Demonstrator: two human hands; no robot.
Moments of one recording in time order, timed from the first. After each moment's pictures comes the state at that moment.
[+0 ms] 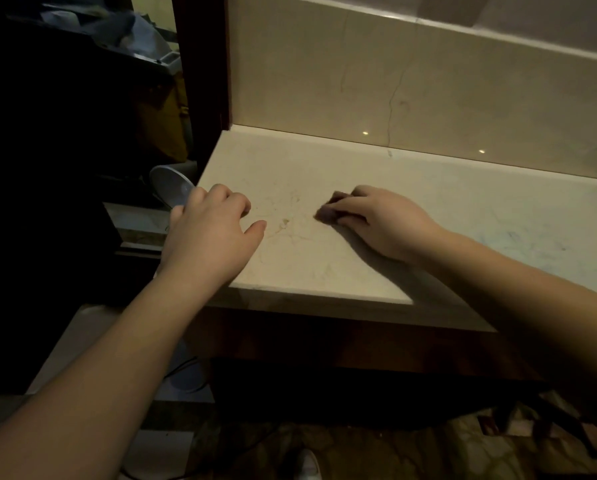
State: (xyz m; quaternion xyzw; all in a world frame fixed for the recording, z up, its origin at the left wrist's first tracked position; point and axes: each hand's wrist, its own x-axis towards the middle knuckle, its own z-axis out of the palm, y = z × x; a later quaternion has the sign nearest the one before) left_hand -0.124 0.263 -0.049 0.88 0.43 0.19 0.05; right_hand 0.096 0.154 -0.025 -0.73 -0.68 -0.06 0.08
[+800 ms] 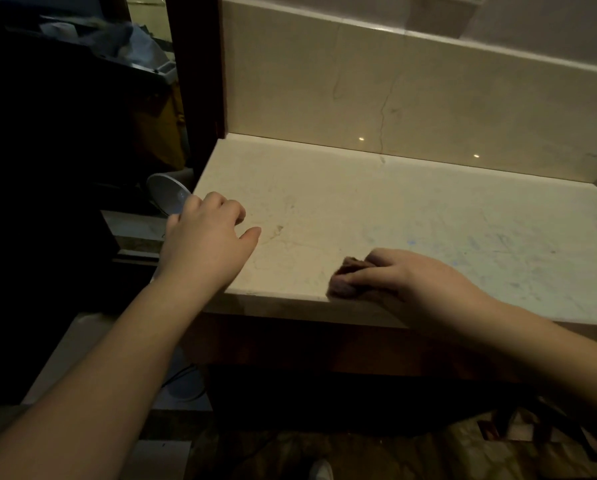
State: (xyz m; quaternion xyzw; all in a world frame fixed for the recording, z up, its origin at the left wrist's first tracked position) left_hand -0.123 0.260 -0.043 0.88 0.44 0.18 0.07; right_hand 0.069 0.070 -0.025 -0.66 -0.75 -0.02 0.09
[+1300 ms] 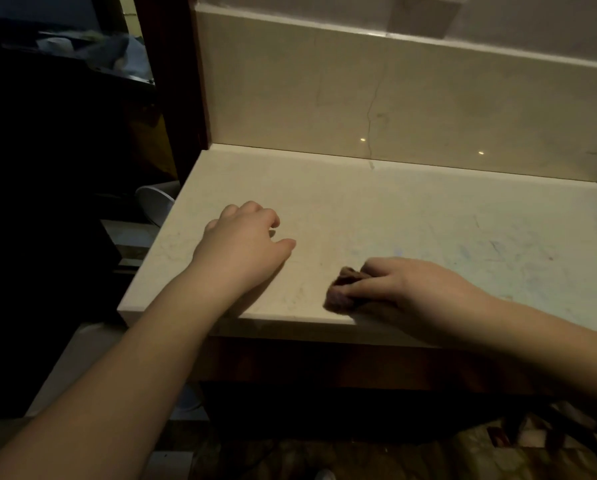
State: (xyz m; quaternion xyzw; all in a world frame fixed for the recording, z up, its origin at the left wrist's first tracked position) left_hand -0.068 0.236 -0.016 0.90 0.39 0.11 0.15; right_hand 0.092 0.067 -0.013 -0.64 -0.77 -0.02 0.06
